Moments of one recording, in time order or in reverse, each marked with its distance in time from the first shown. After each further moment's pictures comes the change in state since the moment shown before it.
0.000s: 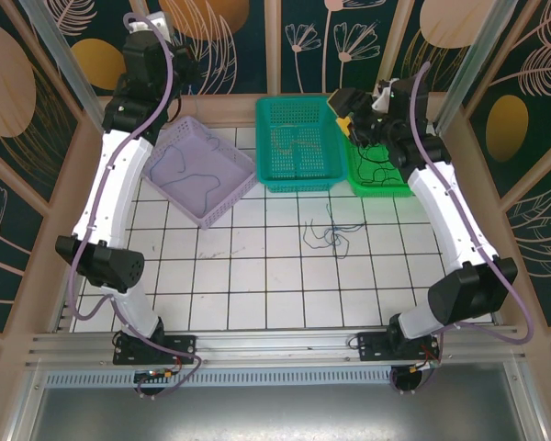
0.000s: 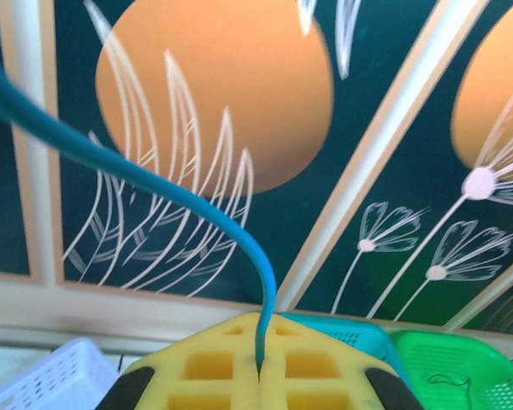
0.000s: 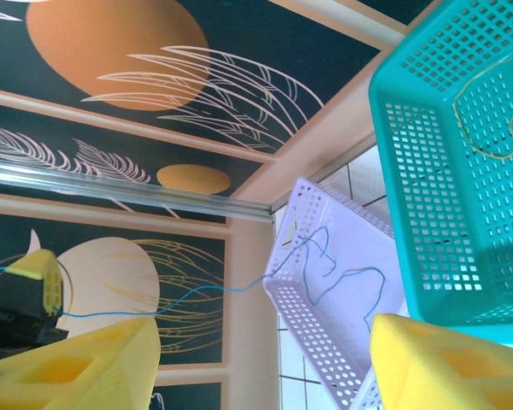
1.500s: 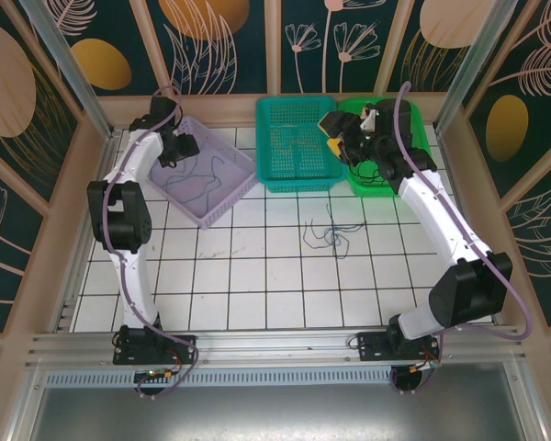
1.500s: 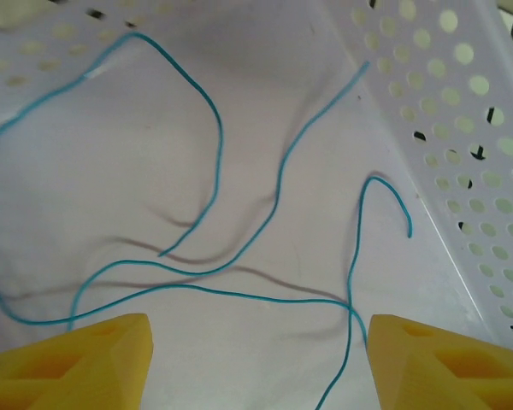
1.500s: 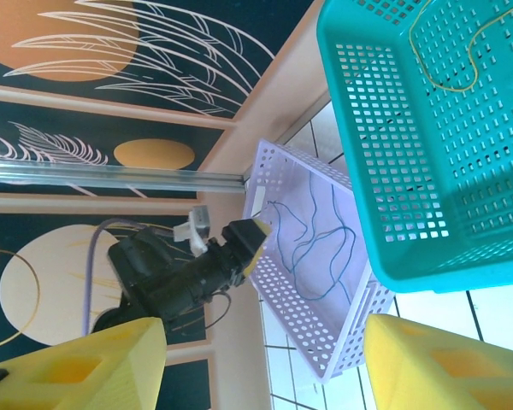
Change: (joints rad) left arm 0.206 0.370 -0.213 -0.288 0.105 -0.045; right arm 0.038 -0.017 -0.170 0.051 0.002 0.047
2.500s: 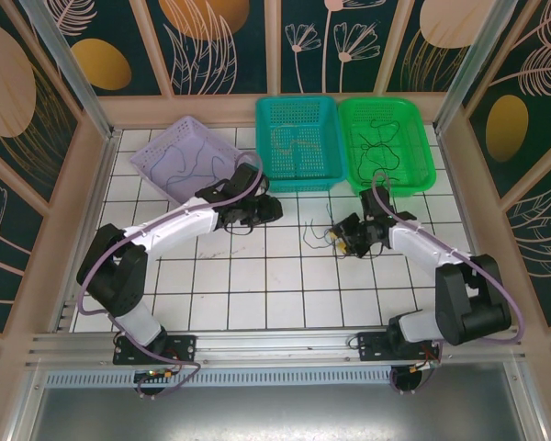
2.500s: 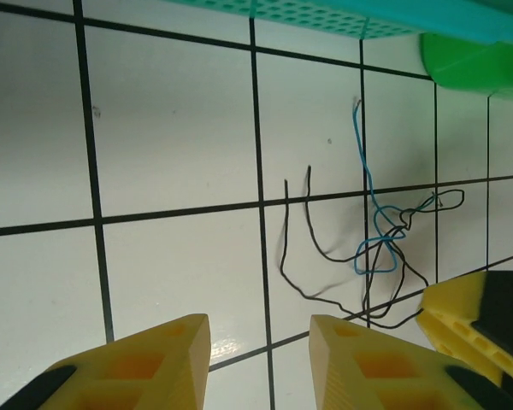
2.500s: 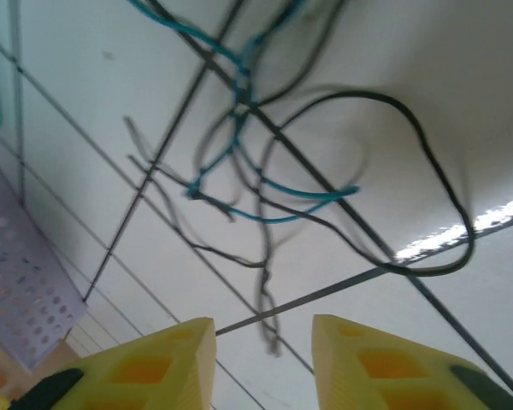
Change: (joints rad) left arm -0.627 -0.494 -0.761 0.434 0.178 -0.398; right arm 0.008 -0.089 -0.695 -0.097 0.057 0.087
